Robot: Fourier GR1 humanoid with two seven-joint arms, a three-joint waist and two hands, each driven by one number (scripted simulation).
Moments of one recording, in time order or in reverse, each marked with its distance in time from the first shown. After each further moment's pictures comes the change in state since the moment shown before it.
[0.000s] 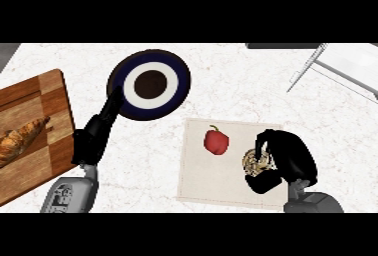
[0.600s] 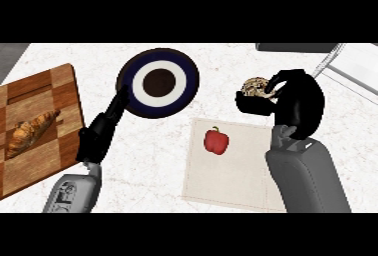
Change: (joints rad) left arm -0.020 -0.001 -0.019 0.011 0.001 -0.026 0.002; right arm -0.417 0.057 -0.076 0.075 0.111 -0.479 0.606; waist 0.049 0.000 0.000
